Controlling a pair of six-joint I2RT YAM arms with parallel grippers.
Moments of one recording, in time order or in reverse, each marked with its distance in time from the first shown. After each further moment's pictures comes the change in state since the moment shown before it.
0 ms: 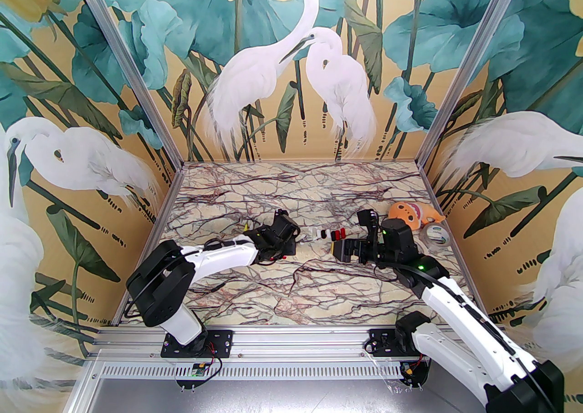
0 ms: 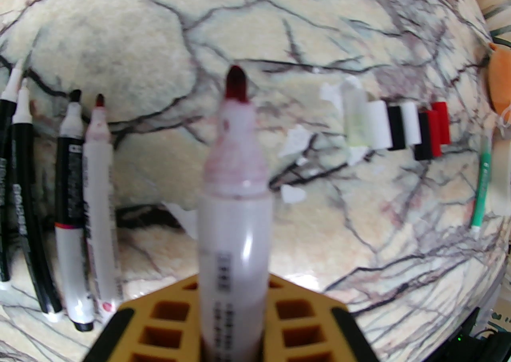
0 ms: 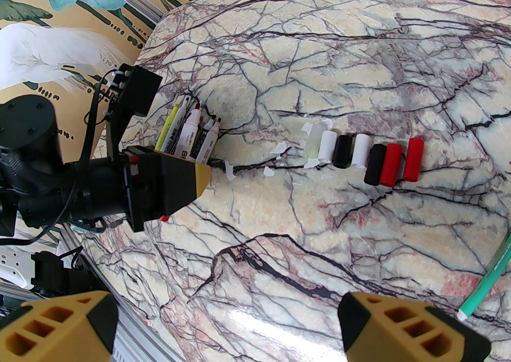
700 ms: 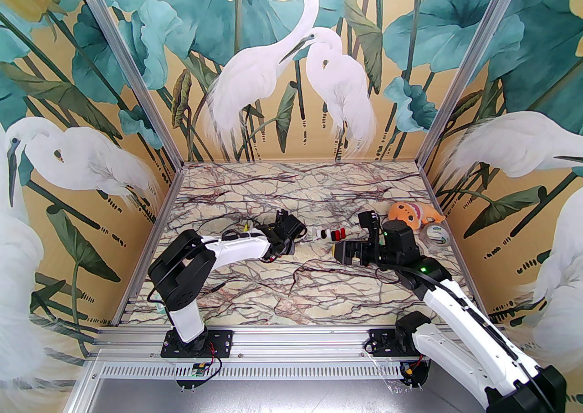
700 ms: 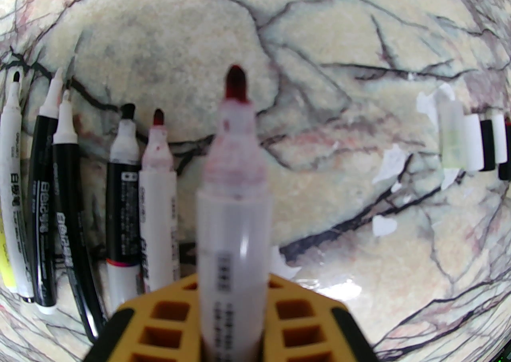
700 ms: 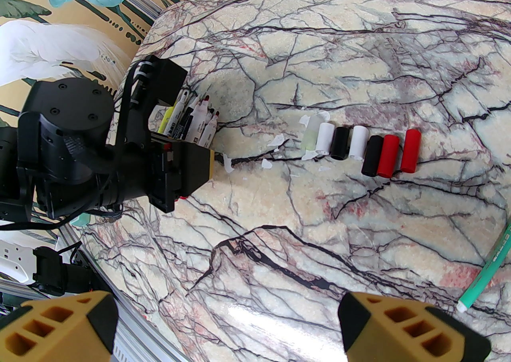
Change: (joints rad) left arm -0.004 0.137 0.093 -0.113 -0.144 0.058; right arm 0.000 -0.014 0.000 -0.032 0.000 -0.007
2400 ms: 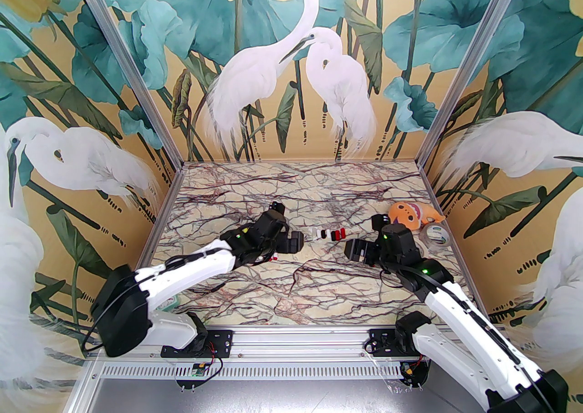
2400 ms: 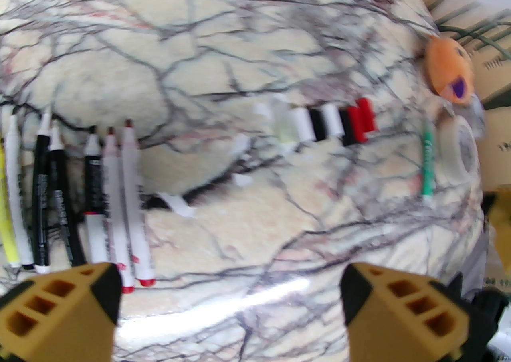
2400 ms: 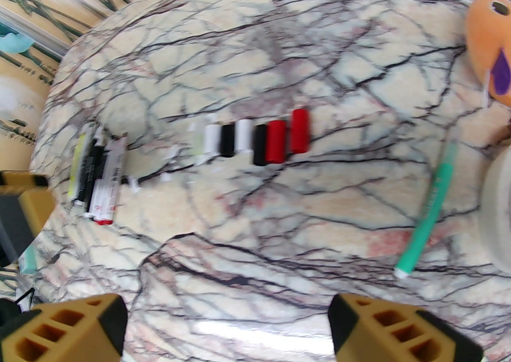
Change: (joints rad) left arm 0.004 -0.473 -0.174 0.097 0.303 0.051; right arm 0.000 -0.005 0.004 -0.142 0.341 0.121
